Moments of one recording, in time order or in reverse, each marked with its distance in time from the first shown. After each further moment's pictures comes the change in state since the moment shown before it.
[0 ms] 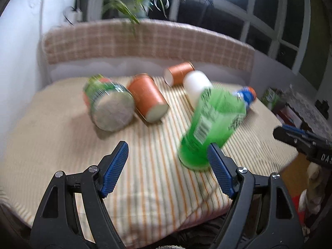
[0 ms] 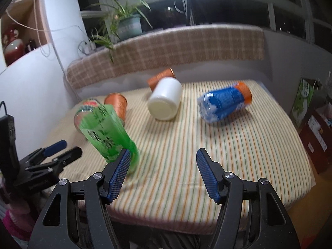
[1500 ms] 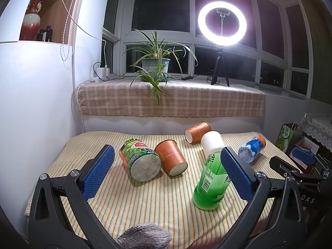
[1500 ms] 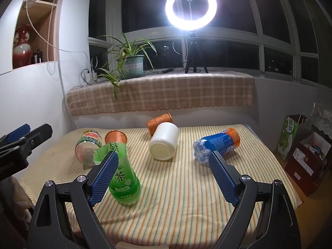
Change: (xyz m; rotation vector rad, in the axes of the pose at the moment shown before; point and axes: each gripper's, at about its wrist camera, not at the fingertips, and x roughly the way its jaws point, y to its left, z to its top) left arm -0.077 -0.012 0.026 0.032 -0.337 0.165; right arm -0.032 0.033 0.002 -0.084 -0.285 -0.106
